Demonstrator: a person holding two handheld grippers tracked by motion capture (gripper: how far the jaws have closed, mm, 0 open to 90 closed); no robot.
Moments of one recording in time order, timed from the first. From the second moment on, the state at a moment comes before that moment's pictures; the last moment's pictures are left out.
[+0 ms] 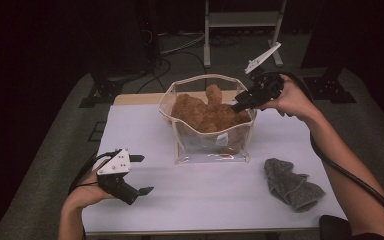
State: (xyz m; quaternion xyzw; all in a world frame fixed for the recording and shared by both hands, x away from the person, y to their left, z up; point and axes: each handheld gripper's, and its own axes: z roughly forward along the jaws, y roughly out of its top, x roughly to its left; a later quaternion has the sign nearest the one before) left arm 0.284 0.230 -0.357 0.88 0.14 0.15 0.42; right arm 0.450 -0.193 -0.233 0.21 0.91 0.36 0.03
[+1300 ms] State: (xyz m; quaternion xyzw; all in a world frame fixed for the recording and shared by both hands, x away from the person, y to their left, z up) left arm 0.285 0.232 -0.358 0.88 0.14 0.15 0.43; right arm 0.407 -0.266 -0.244 0.25 0.88 0.40 0.03
